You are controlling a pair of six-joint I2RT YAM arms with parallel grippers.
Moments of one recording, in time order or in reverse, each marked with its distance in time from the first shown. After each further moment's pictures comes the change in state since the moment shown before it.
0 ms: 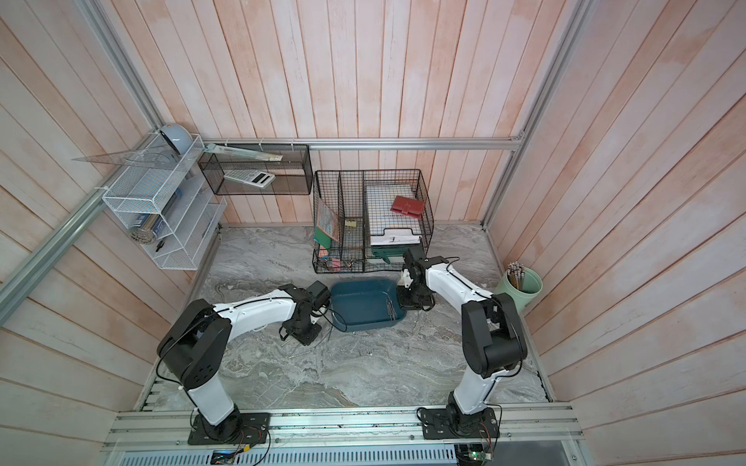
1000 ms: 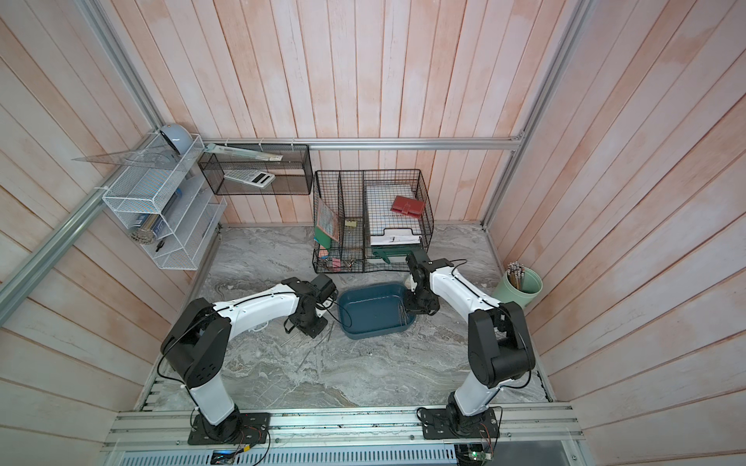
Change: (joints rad) left arm -0.012 -0.011 0.140 -0.042 0.008 0.055; right arm -0.002 -0.070 -0.037 -0.070 0.111 0.042
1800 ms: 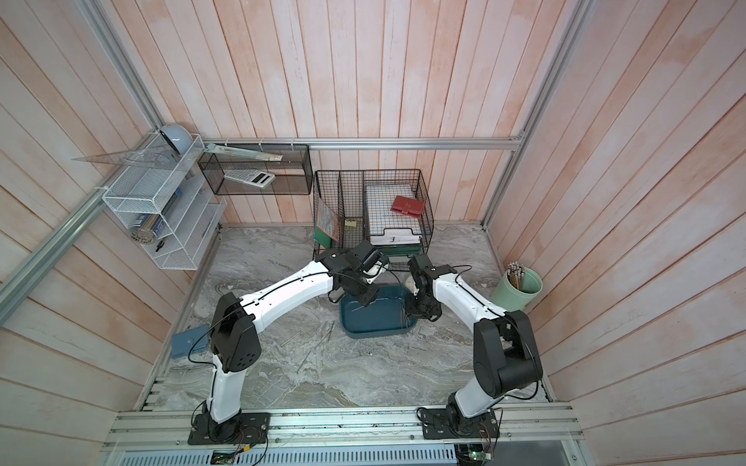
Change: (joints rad) left arm -0.164 0.295 0.641 -0.047 0.095 -0.070; right arm 0.004 -0.071 -0.080 0.035 0.008 0.060
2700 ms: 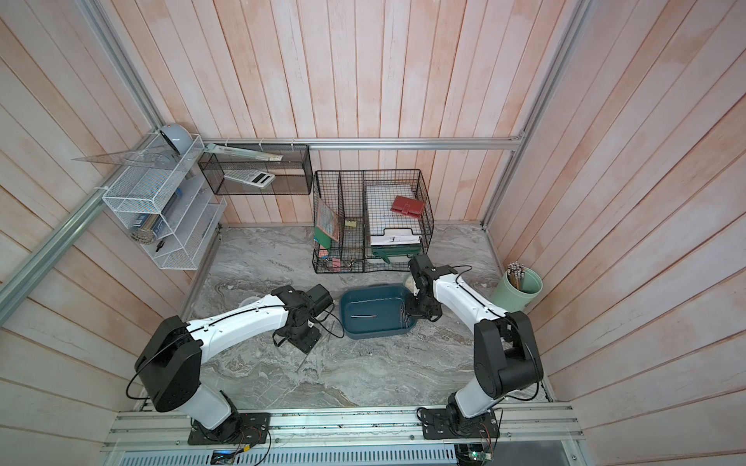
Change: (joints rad) left arm 0.064 -0.445 -0.762 -0.094 -0.165 -0.147; right arm 0.000 -0.004 -0.005 0.008 -0.011 -0.013
